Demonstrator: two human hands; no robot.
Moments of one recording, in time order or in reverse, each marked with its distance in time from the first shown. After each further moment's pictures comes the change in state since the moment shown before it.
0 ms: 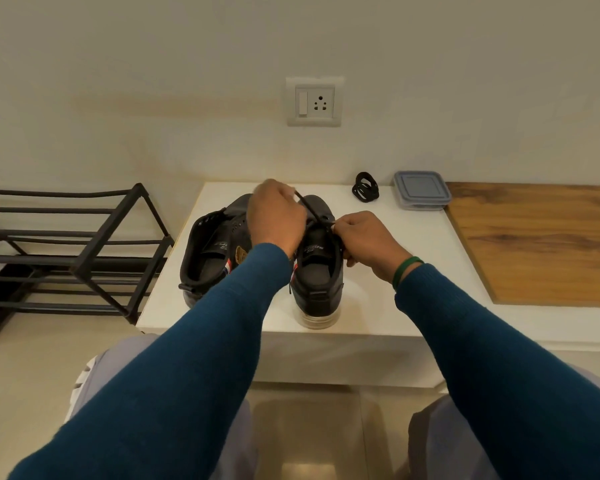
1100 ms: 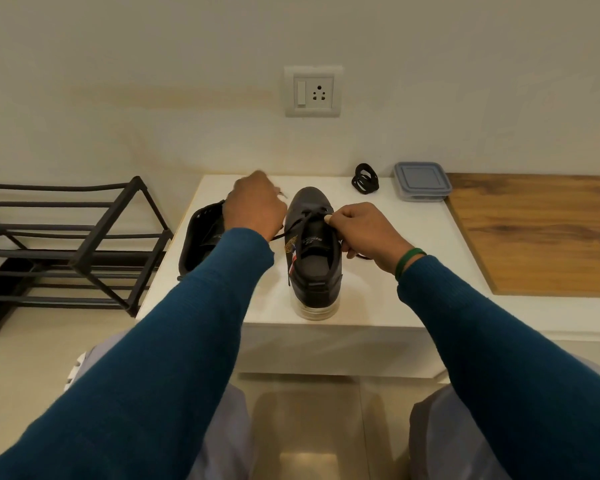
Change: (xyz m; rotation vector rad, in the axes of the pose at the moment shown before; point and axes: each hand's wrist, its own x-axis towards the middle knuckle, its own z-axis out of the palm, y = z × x) left_hand 0.015 -0.009 -0.021 0.347 -0.097 0.037; right_hand 0.003 0.007 -0.001 -0.035 0.012 -0.031
